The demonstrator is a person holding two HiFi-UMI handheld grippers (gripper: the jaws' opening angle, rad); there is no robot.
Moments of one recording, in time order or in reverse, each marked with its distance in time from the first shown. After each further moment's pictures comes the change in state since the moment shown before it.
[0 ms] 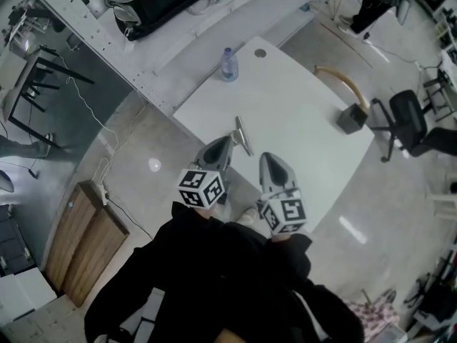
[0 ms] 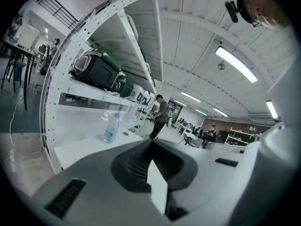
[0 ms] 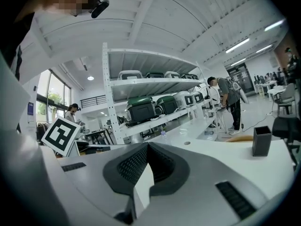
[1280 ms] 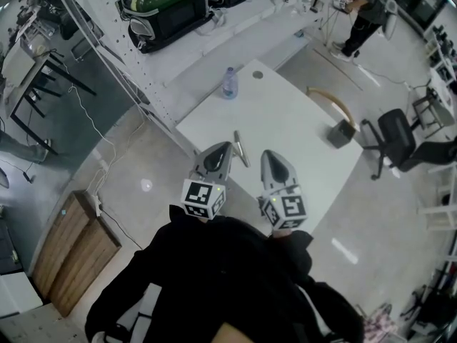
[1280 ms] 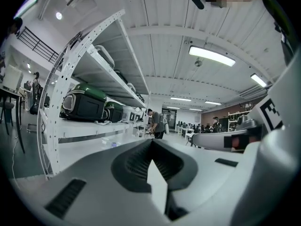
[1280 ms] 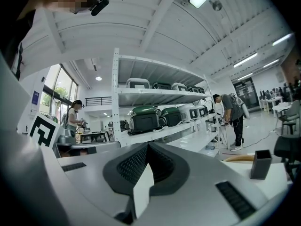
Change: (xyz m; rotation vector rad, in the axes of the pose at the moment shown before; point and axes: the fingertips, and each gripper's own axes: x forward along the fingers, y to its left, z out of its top) left arm -0.039 -0.032 0.056 0.318 -0.183 0.000; right arm -0.001 0.012 0.046 -0.119 -0.094 0.005
